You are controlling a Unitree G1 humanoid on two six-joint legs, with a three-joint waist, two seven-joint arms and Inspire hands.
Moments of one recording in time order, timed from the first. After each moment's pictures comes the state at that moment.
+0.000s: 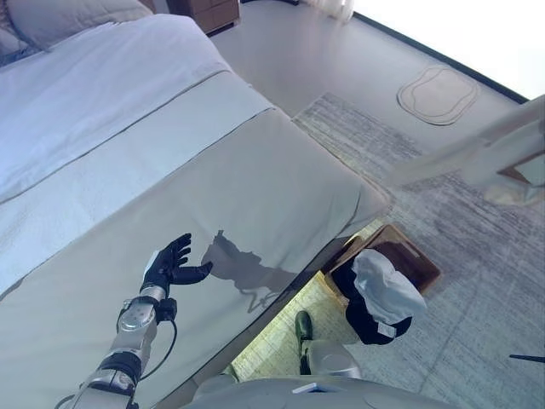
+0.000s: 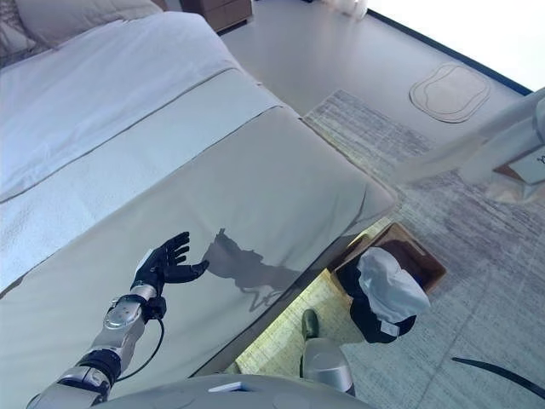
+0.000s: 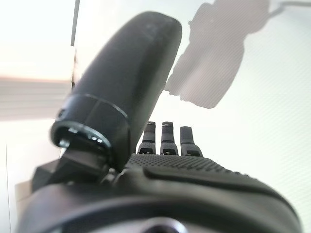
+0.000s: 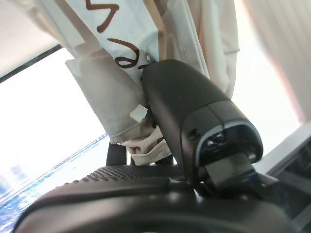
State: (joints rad) left arm -0.12 0.41 -0.14 0.95 -0.38 -0.35 -0.08; right arm -1.21 -1.52 0.42 0.94 0.18 0.13 0.05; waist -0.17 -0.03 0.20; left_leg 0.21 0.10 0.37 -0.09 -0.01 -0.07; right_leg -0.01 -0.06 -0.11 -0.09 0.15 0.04
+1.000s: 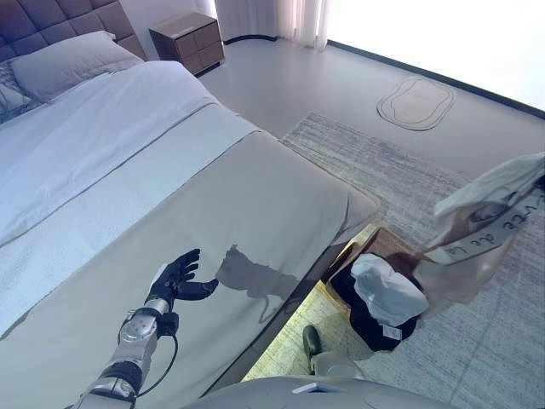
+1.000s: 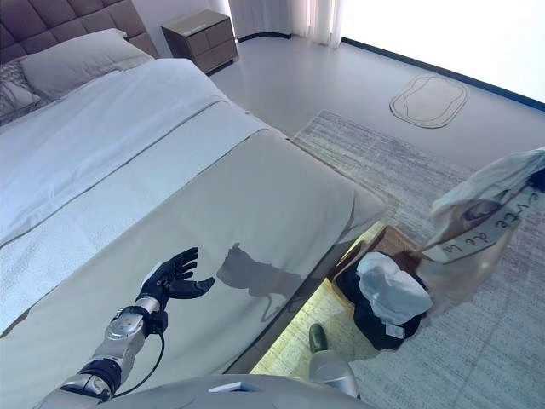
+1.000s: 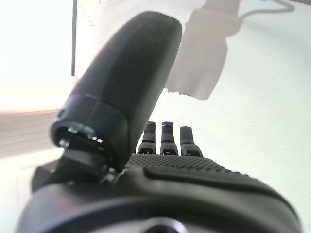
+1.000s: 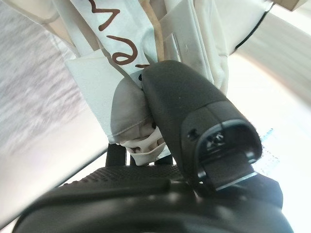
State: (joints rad) left arm -0.09 0.39 -0.14 0.99 -0.32 -0.35 -0.15; right arm -0.43 -1.17 0.00 0.83 0.18 0.04 0.18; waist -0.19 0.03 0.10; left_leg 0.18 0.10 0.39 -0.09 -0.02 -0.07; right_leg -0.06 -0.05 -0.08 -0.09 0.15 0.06
